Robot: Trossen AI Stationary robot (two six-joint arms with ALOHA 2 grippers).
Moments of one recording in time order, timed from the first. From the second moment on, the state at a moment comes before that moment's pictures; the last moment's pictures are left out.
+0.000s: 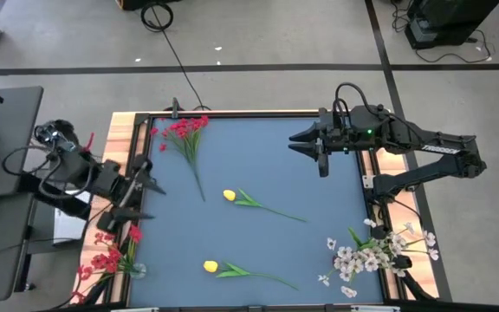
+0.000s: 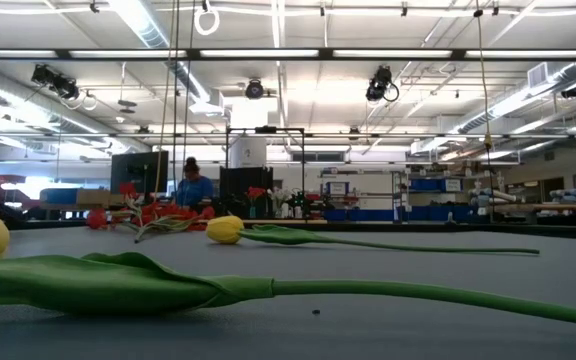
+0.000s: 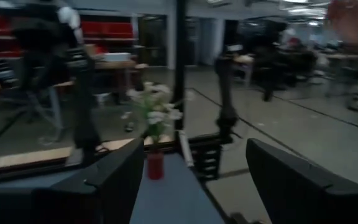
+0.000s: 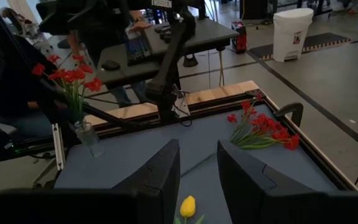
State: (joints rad) left arm -0.74 0.67 0.98 -0.27 -0.41 -0.03; right arm -0.09 1.08 1.27 -0.44 0.01 0.18
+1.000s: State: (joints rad) left arm -0.35 0.90 0.98 -0.13 -0.43 -0.20; right arm -0.09 1.23 1.27 -0.30 0.00 0.47
